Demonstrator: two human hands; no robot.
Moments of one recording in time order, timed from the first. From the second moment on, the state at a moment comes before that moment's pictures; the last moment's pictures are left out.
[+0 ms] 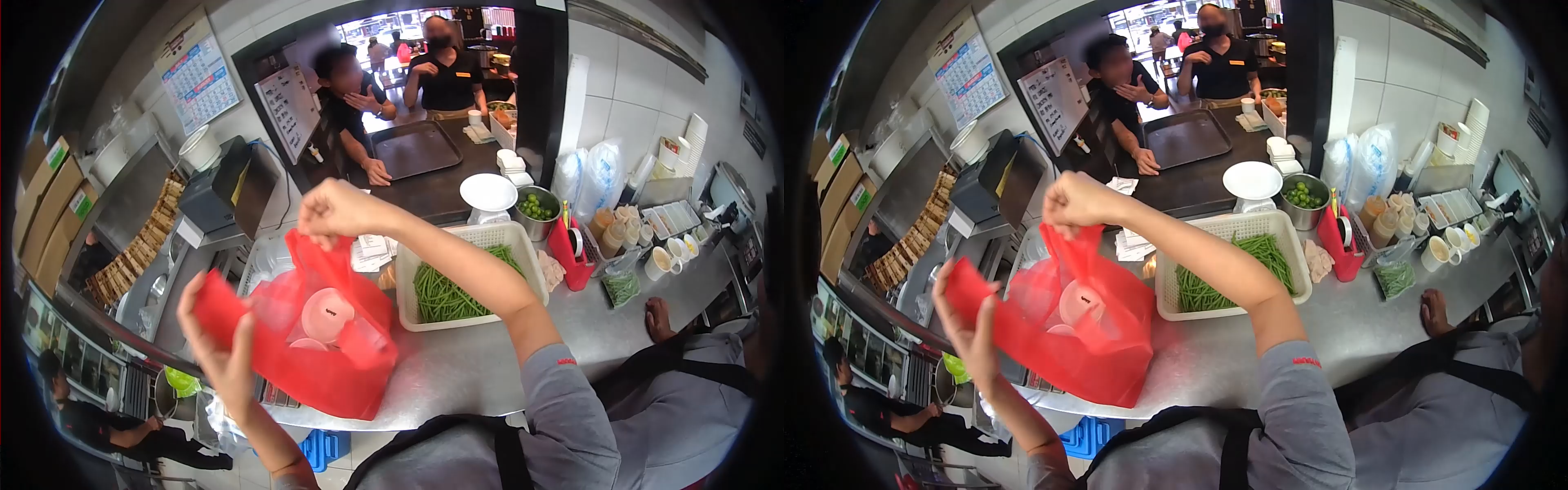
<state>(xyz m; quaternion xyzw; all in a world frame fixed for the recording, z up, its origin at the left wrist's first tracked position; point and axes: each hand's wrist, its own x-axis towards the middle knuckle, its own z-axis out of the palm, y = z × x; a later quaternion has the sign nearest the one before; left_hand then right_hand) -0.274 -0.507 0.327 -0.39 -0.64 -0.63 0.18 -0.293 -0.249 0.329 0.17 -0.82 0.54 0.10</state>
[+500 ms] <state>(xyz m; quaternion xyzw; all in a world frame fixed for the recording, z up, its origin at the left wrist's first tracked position) -0.301 -0.501 0.317 -0.39 -0.66 -0.60 0.23 -0.295 -0.248 0.248 0.03 -0.98 0.17 0.03</state>
